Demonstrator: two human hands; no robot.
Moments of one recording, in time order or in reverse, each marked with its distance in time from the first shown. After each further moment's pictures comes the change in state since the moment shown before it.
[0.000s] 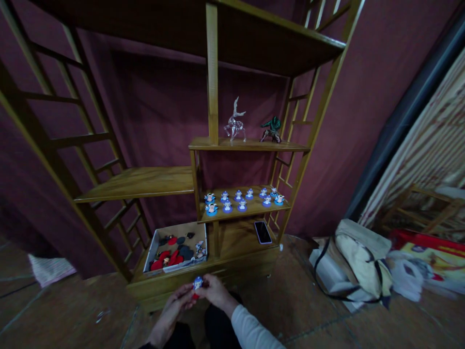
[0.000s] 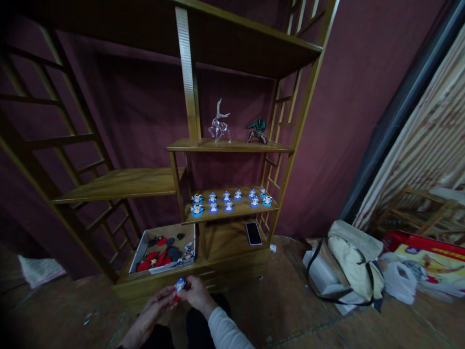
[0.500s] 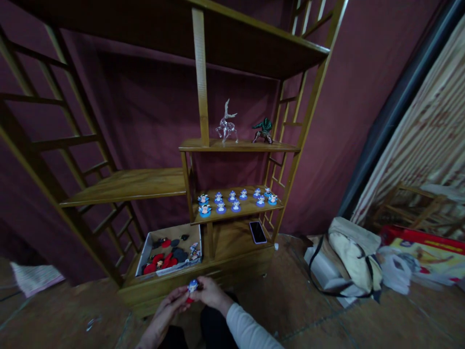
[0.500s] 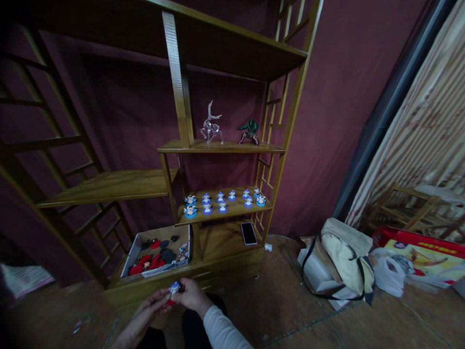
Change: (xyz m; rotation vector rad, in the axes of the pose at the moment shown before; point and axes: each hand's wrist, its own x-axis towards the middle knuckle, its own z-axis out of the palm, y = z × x) left_hand 0.001 -0.003 -0.004 0.044 -0.122 0.036; right_hand -0.006 -0.010 -0.008 -0.072 -0.046 -0.002
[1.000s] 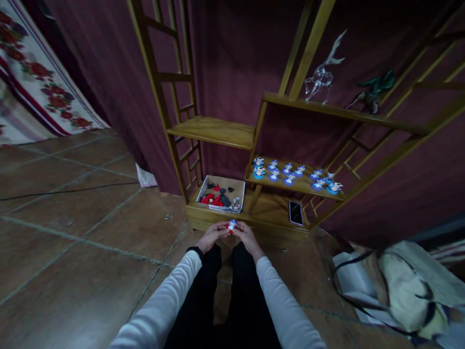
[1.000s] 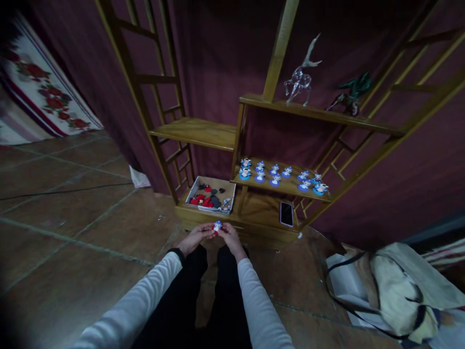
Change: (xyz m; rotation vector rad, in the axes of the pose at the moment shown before) left_hand -0.009 -0.012 0.000 -0.200 0.017 0.096; right_hand -0.006 0.001 0.002 0.214 -0.023 0.019
